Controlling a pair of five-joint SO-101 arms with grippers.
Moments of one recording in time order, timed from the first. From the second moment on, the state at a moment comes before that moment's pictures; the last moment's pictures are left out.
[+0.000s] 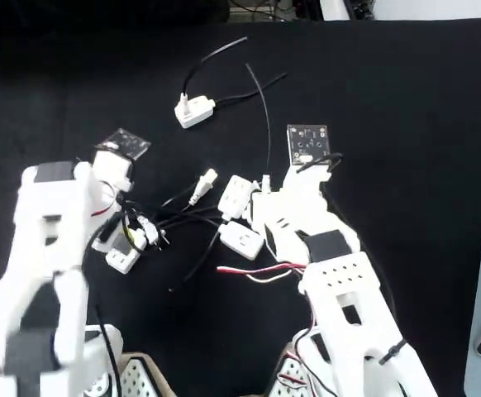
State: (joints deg) left arm -11.0 -18.4 35.1 78.1 -35.6; right arm -15.3 -45.2 64.7 38.2 -12.1
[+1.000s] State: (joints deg) left arm -15.2 -57.1 60.9 56.3 -7.6; right arm -50.6 -45.2 57.5 45.3 -8.4
